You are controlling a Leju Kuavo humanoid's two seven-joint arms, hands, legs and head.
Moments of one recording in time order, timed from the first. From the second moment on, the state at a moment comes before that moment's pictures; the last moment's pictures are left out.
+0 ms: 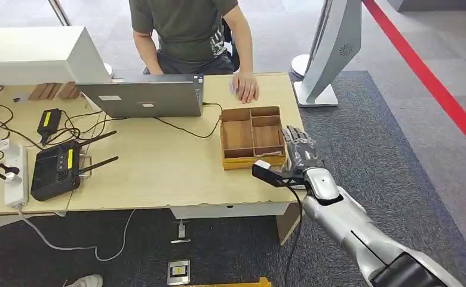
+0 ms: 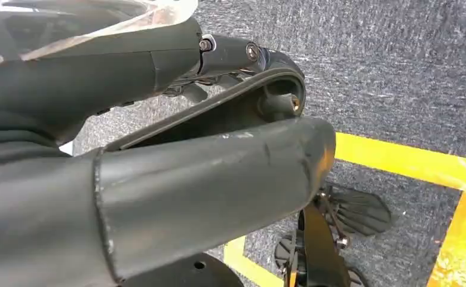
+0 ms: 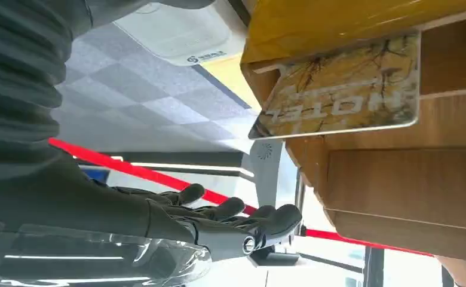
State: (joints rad) left arm -0.12 0.12 -1.15 -0.20 1.28 0.24 -0.08; right arm -0.67 -0.22 0.73 -0.69 0.96 -0.38 0.27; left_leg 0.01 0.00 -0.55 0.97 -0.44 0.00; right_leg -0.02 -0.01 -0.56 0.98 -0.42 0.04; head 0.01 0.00
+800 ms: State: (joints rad) left arm -0.12 0.12 -1.15 -0.20 1.28 0.23 -0.09; right arm -0.64 -0.22 0.73 -0.75 0.98 -0.36 0.26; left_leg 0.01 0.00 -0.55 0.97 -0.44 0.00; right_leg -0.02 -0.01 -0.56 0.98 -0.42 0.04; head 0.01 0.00
